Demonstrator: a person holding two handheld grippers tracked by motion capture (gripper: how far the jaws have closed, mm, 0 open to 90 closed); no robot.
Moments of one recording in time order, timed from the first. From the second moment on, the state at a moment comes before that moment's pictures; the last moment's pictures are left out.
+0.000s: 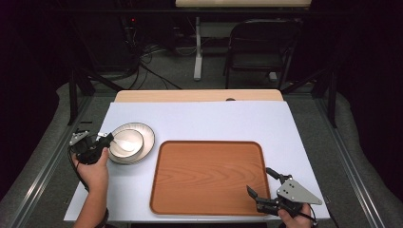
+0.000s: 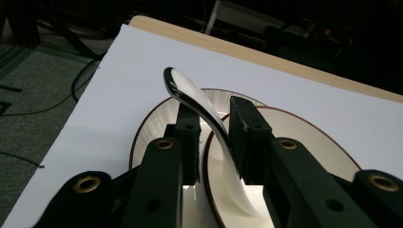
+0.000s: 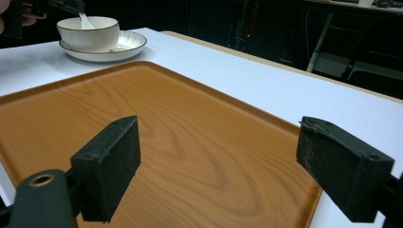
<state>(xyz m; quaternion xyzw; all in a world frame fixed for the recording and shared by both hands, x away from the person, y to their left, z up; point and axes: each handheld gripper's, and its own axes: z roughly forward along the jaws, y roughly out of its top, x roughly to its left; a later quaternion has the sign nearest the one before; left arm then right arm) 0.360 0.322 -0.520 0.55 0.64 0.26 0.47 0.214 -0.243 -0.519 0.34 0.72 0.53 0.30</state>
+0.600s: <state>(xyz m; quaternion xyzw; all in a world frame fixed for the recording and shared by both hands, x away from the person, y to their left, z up) 0.357 0.308 -0.507 0.58 0.60 0.24 0.50 0.214 -0.244 -0.519 0.34 0.72 0.53 0.30</state>
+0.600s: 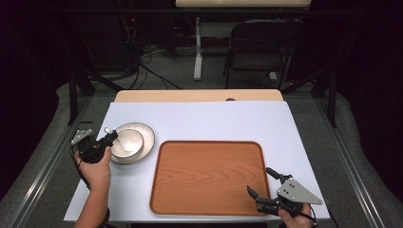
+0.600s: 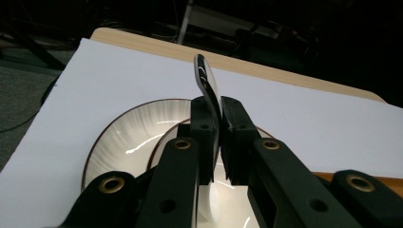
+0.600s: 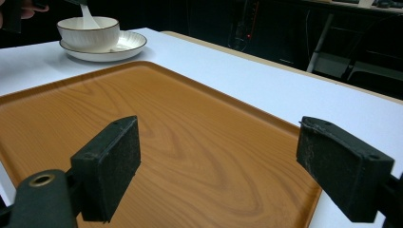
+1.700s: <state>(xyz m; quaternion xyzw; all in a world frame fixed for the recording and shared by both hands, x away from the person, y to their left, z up) 0.342 0.293 -0.434 0.61 0.54 0.25 0.51 0.213 -0.244 -0.518 0.34 0.72 0.53 0.30</state>
